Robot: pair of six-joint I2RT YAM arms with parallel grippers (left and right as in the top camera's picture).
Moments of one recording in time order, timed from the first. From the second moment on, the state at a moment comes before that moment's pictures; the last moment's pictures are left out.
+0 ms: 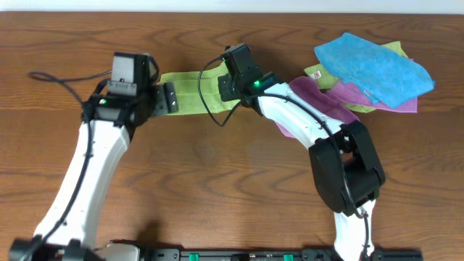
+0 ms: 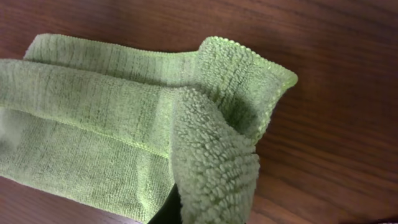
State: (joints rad) left arm -0.14 1.42 1.21 -0.85 -0.04 -0.29; right arm 0.57 2.11 1.58 -0.39 0.05 0.33
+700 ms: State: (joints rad) left arm -0.13 1.18 1.21 -1.15 -0.14 -0.28; right arm 0.61 2.11 1.66 -0.45 0.04 0.33
